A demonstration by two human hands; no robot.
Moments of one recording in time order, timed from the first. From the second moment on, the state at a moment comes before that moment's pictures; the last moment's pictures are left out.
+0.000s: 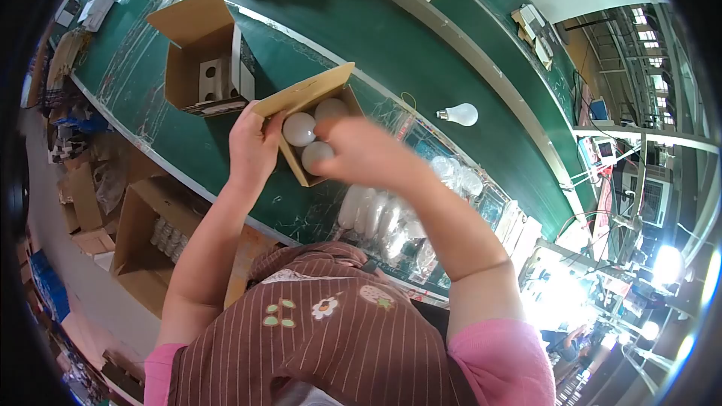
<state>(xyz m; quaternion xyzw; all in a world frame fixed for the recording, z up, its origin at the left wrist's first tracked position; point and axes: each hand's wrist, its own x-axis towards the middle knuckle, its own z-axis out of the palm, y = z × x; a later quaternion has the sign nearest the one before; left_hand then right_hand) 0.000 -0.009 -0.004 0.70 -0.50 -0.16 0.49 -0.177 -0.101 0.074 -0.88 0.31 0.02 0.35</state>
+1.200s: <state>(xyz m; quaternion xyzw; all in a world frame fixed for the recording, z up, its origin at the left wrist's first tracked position) -0.003 -0.009 -0.011 0.70 -0.51 -0.13 0.48 -0.148 -0.082 0.022 -0.87 0.41 0.29 0.01</state>
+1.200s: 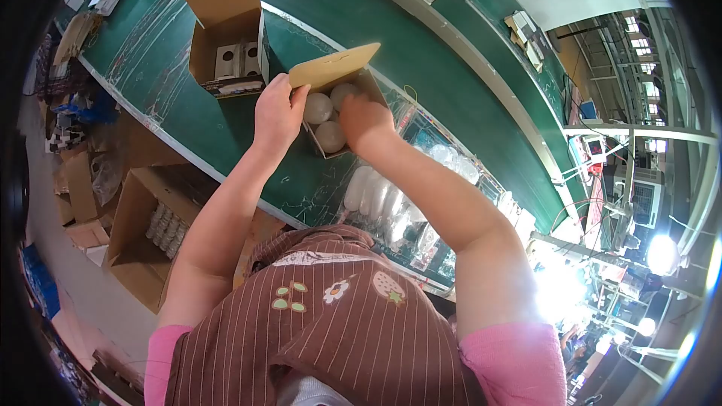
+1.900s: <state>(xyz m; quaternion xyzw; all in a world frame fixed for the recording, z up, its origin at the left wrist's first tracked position) 0.068 0.000 0.002 0.80 -0.54 0.06 0.27 -0.124 -0.253 0.000 -0.96 0.22 -0.15 -0.08</state>
